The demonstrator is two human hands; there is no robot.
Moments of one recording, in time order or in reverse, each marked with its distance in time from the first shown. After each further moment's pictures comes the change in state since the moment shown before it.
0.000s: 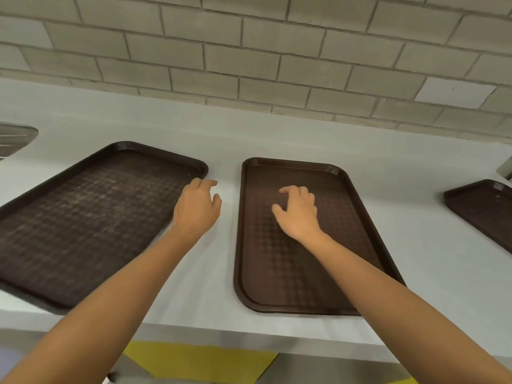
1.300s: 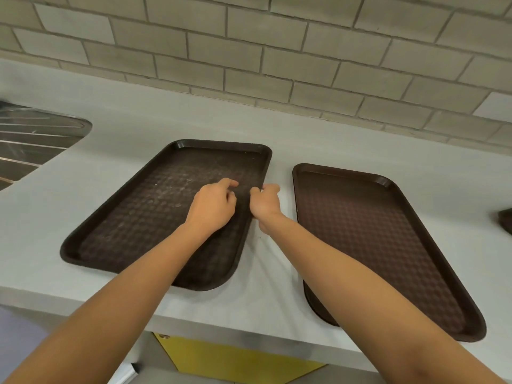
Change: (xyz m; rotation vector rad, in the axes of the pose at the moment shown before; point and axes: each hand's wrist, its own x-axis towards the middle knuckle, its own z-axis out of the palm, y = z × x) left_hand 0.018 -0.091 -0.062 -0.145 -0.118 0.043; right_hand 0.025 -0.169 0.104 0.728 -0.194 0.394
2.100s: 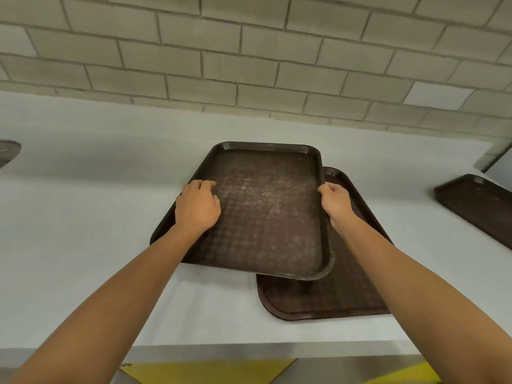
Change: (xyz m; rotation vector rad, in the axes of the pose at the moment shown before) left_hand 0.026 0.051 0.046 0.205 -0.063 -0.046; right_hand 0.024 0.037 -0.212 0.012 0.404 -0.025
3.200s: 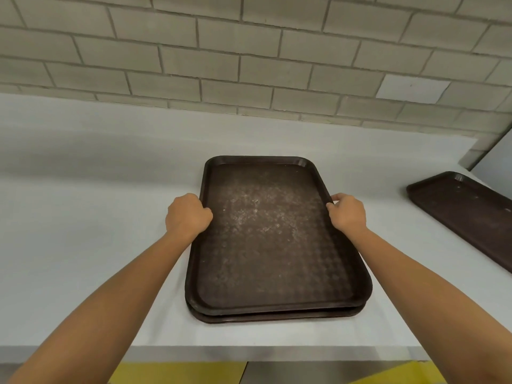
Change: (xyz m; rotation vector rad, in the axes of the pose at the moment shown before) left_hand -0.017 0.097 0.051 -0.044 -0.045 -0.272; right_hand 0.062 0.060 -0.126 -0.657 0.063 -0.196
